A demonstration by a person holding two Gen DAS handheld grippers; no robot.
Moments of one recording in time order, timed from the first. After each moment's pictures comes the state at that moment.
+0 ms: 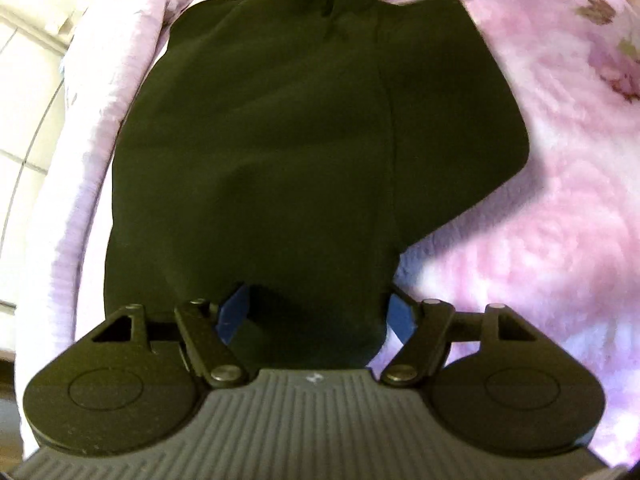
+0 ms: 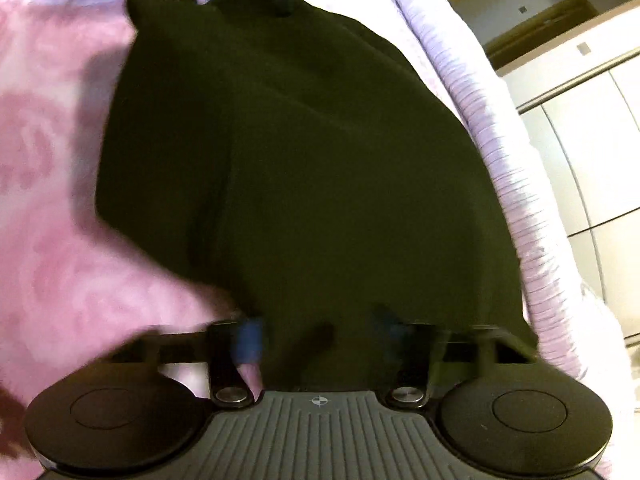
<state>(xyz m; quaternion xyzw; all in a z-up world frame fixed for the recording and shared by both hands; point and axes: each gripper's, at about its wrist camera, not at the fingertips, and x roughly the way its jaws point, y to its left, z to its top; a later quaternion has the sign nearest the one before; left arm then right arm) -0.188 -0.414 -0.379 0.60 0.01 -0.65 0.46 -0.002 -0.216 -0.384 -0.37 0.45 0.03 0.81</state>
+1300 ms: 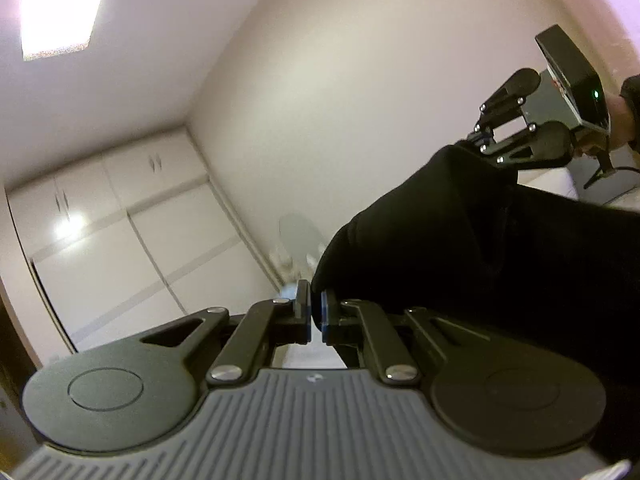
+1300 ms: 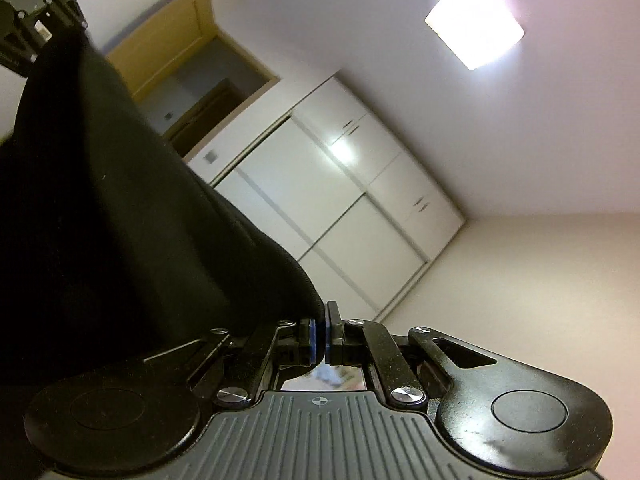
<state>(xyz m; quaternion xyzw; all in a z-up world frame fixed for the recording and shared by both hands) -0.151 -0.258 0.192 0.21 -0.19 -0.70 0.66 -0.128 -0.051 0.190 -0.34 0.13 -0.38 0.85</state>
